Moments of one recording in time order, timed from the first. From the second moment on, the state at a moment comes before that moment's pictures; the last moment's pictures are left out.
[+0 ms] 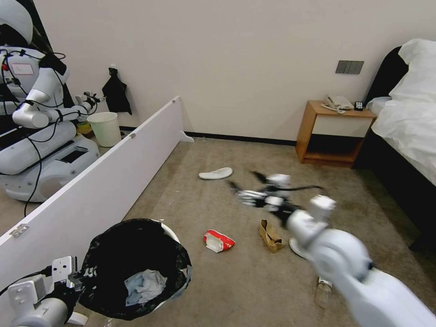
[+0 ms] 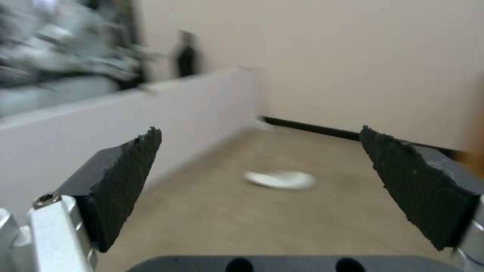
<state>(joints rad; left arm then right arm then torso) 1.70 -1.14 -0.90 -2.35 -0.89 0.69 -0.38 -1.22 0.89 0.49 2.16 0.70 -0.28 0.06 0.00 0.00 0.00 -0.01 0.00</state>
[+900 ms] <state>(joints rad) 1.71 -1.18 -0.89 -2.34 -0.86 0.67 -0.34 -1.64 1.33 0.85 2.16 0.39 -0.36 0.09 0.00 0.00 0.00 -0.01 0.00</state>
